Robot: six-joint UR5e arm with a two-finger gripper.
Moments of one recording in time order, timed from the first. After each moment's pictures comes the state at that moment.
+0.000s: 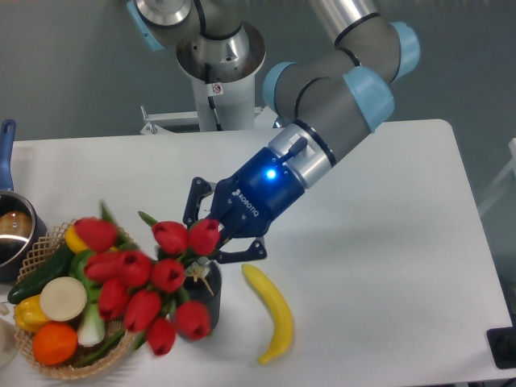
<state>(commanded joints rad) 2.51 -1.95 -1.54 -0.71 0.31 0.85</state>
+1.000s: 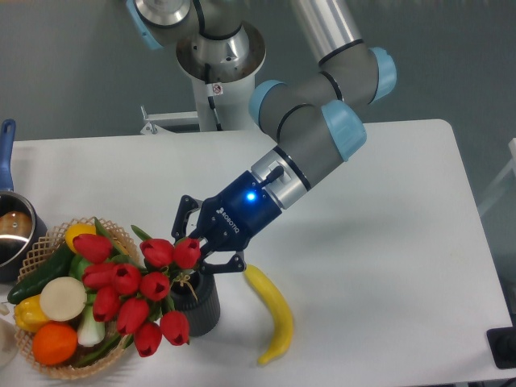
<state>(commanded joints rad) 2.51 -1.96 -1.70 -0.71 0.32 0.99</state>
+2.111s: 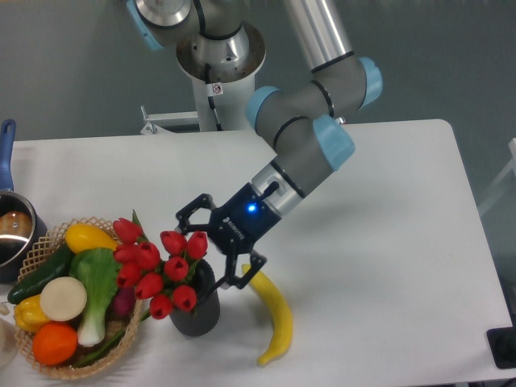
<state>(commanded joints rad) 2.60 -1.89 -1.83 -0.71 0.44 1.04</state>
